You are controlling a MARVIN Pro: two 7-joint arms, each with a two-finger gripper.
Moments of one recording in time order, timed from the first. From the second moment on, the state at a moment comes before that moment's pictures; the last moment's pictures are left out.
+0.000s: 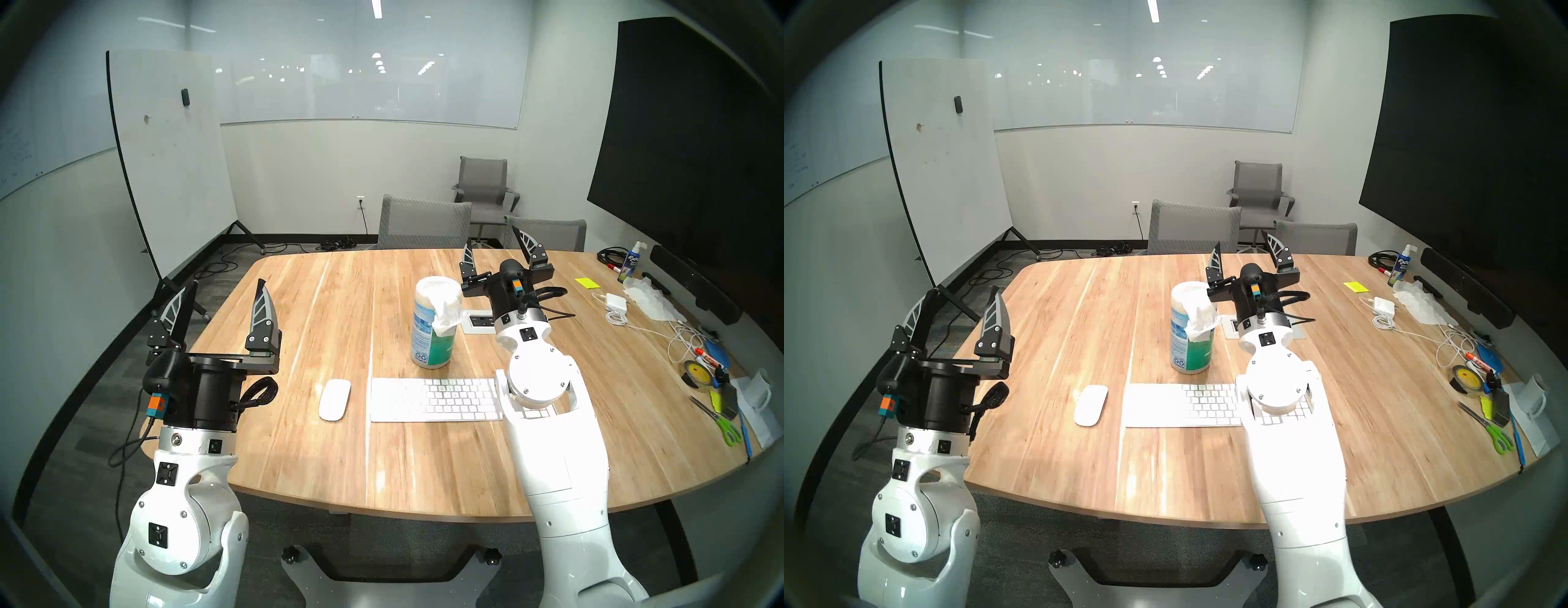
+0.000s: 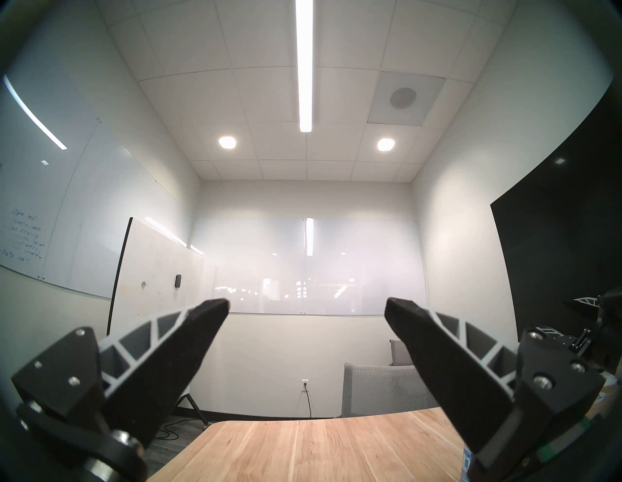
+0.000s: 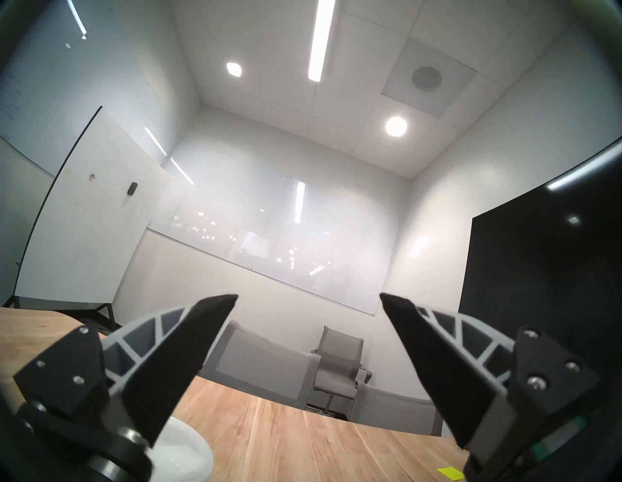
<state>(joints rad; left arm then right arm) 2.17 -1.45 -1.60 -2.37 -0.07 -0.37 0.09 -1.40 -1.56 1.50 -1.76 -0.38 -0.15 0.01</state>
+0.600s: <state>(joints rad) 2.17 -1.45 -1.60 -2.37 -0.07 -0.37 0.09 -1.43 -1.51 1.63 -1.92 -0.25 -0.07 0.14</state>
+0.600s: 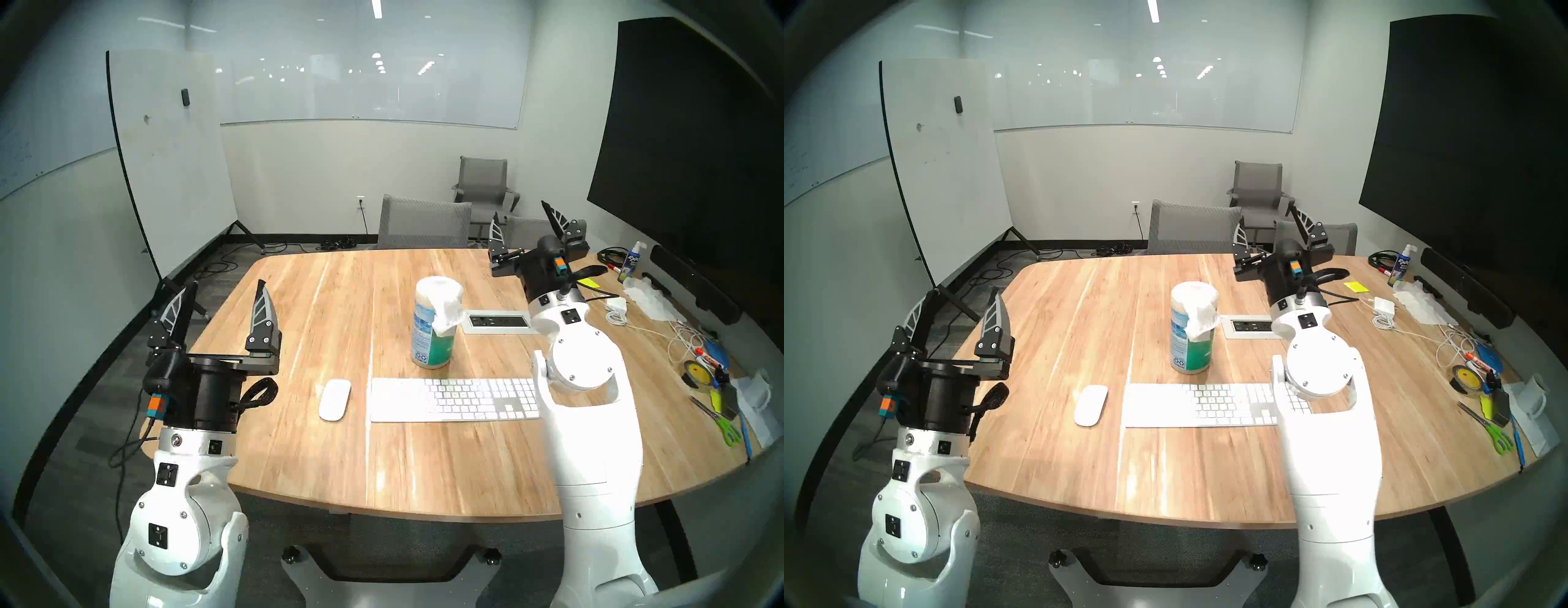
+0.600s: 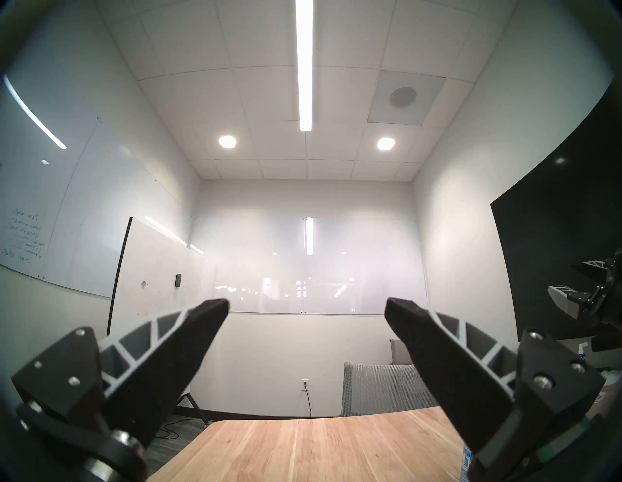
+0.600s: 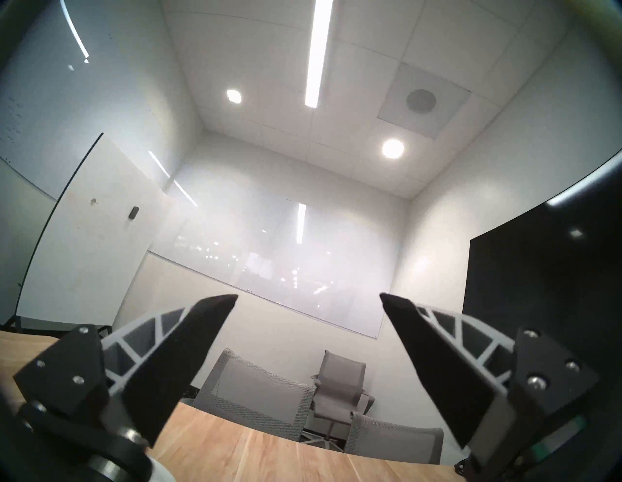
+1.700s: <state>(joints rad) 2.18 -1.45 -1.60 -2.37 -0.07 -0.37 0.09 -1.42 -1.45 1.60 -1.90 -0.25 -0.03 0.30</state>
